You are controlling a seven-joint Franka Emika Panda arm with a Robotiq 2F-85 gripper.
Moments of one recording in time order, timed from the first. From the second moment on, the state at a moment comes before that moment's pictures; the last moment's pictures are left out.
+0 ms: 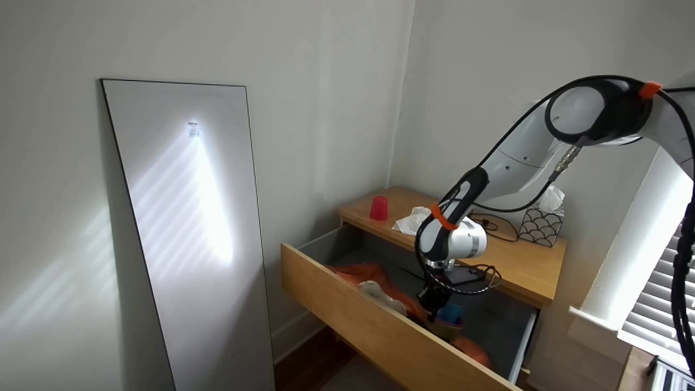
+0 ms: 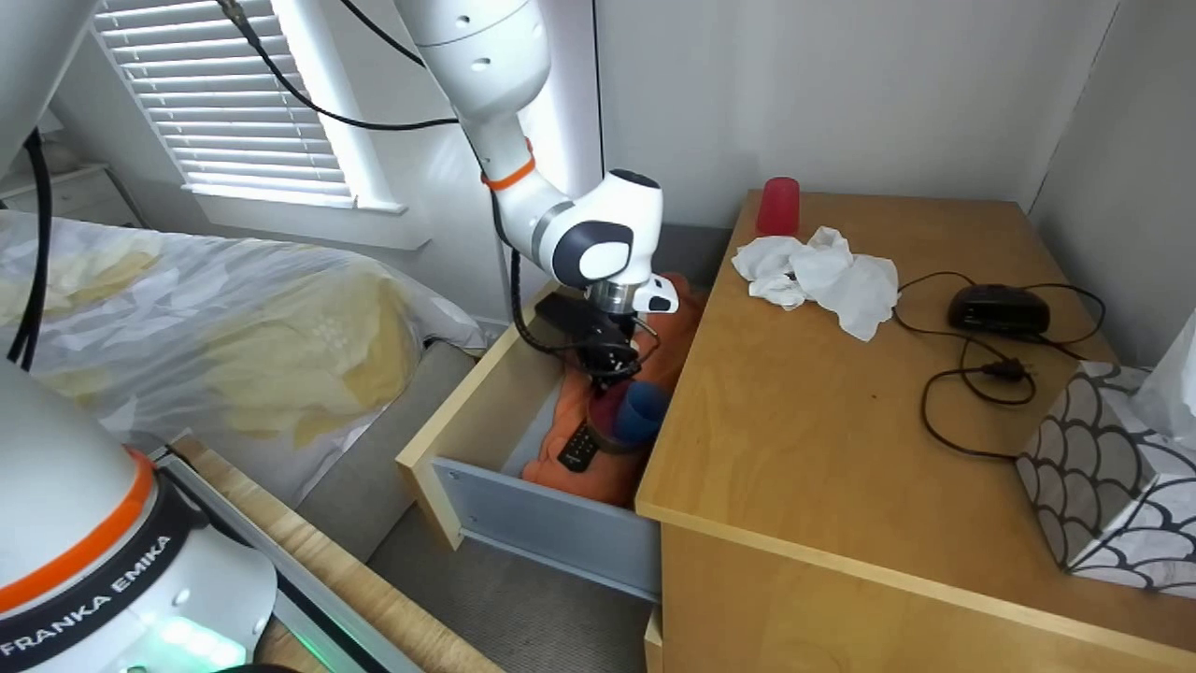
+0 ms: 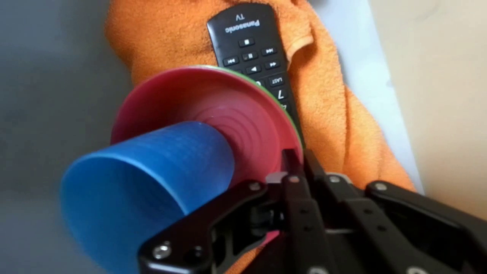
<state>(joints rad) -0.18 0.83 0.03 -1.99 0.18 2.62 -0.17</state>
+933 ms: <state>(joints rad) 0.32 0.75 -0.29 -2.12 -0.12 2.66 0.36</state>
